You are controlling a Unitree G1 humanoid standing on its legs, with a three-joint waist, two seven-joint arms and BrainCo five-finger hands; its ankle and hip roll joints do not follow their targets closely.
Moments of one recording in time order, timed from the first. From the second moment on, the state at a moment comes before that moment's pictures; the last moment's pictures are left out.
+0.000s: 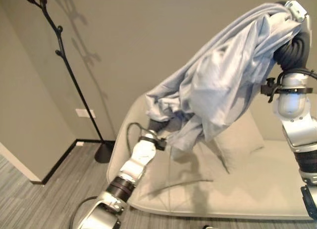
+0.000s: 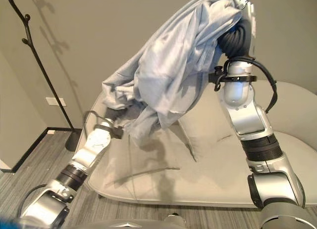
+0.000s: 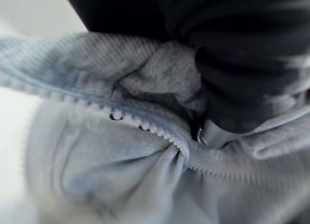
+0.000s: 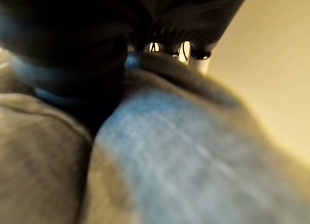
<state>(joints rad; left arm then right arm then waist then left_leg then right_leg) -0.38 0.44 -0.19 0.19 0.06 -0.18 0.32 -0.65 -0.66 0.14 -0.09 -0.16 -0.09 -0.42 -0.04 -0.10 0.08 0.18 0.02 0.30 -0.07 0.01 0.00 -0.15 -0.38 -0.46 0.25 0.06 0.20</state>
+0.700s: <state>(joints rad) -0.02 0.47 0.10 -0.03 0.22 -0.25 0.49 -0.64 -0.69 0.19 -0.20 -0.15 -0.19 -0.32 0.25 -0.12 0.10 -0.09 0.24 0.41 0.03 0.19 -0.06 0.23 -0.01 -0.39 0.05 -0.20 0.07</state>
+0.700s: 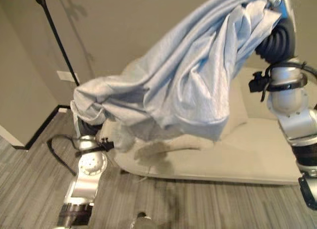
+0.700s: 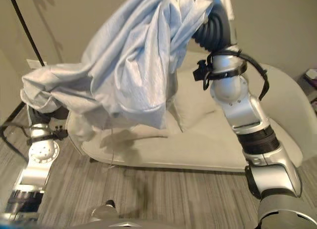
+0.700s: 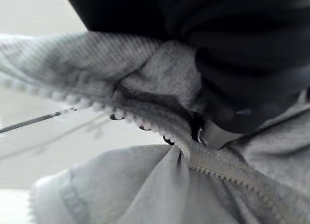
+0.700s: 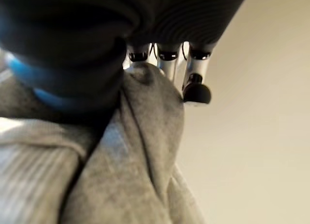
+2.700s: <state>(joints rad) -0.08 0.40 -0.25 -0.05 0.32 -0.30 0.35 -0.02 -0.69 -0.18 -0.31 -0.27 -0.20 -0.36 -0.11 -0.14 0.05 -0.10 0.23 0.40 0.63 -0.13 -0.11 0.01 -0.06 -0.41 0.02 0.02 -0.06</state>
